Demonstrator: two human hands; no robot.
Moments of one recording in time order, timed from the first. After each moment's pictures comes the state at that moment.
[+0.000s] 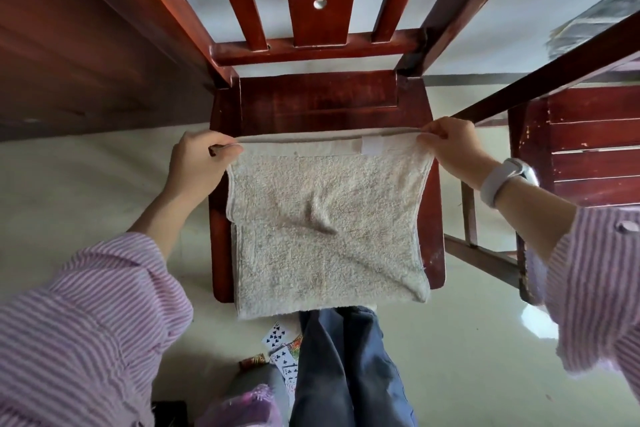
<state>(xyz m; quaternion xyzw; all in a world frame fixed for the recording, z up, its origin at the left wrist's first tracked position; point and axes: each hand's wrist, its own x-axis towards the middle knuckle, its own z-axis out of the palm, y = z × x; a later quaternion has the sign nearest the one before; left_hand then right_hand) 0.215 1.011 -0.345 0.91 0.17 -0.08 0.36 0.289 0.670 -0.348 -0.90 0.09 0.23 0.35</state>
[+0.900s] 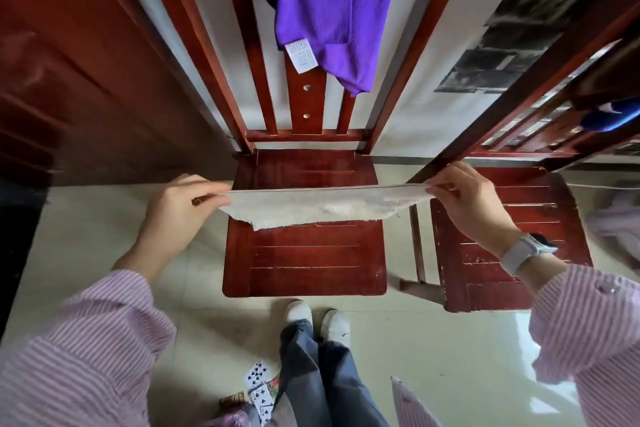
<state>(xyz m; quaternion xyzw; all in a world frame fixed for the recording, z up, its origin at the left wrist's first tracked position) 0.133 0.988 -0.124 0.94 0.07 0.06 0.34 0.221 0.604 -0.123 -0.94 -0.17 0.01 0.29</state>
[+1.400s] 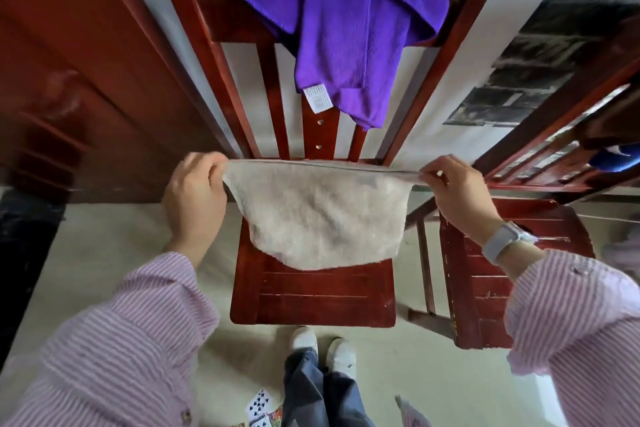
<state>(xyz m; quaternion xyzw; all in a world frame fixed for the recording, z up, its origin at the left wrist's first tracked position) 0.183 0.981 -0.104 0.94 0.17 0.19 0.21 0.273 0.644 -0.108 -0.95 -0.13 -0.05 0.29</state>
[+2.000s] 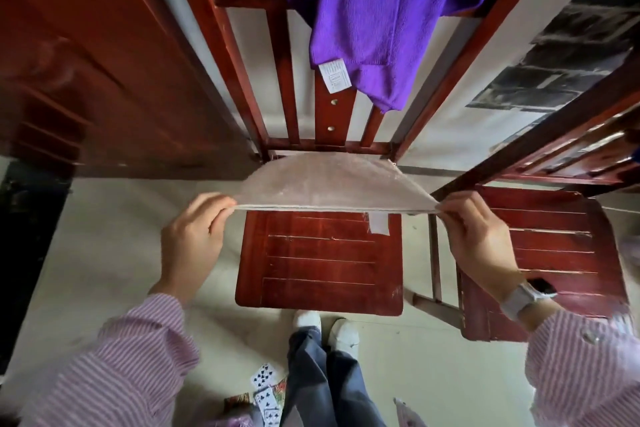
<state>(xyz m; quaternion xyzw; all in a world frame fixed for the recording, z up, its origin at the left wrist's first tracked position) 0.123 0.993 -0.153 0.95 0.09 0.18 0.22 0.217 0.630 -0.144 -0.93 -0.21 -0.07 0.29</state>
